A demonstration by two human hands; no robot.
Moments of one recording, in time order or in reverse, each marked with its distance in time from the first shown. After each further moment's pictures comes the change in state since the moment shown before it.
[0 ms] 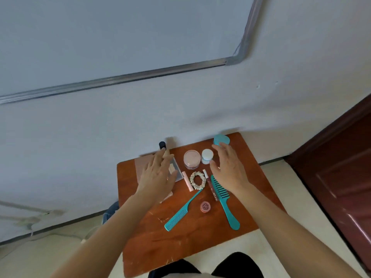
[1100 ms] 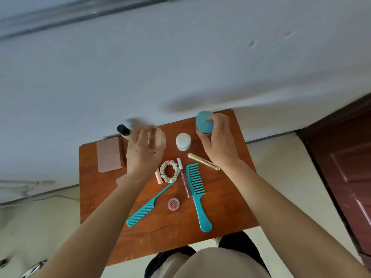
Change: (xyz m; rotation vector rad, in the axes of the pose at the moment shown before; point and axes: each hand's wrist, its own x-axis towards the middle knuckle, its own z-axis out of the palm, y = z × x) left_hand 0.100 0.072 0.087 -0.300 0.343 -0.248; right_hand 0.080 0.121 0.044 0.325 0.110 -0.097
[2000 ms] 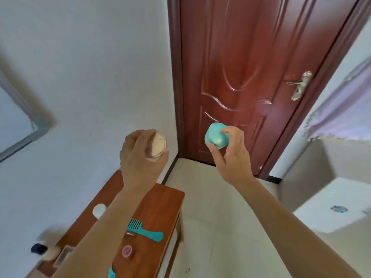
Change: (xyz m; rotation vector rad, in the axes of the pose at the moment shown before) left_hand -0.145 0.234 -0.115 -0.476 -0.118 1.097; right_hand -0.292 -0.146 -0.277 -0.416 1.013 0.312
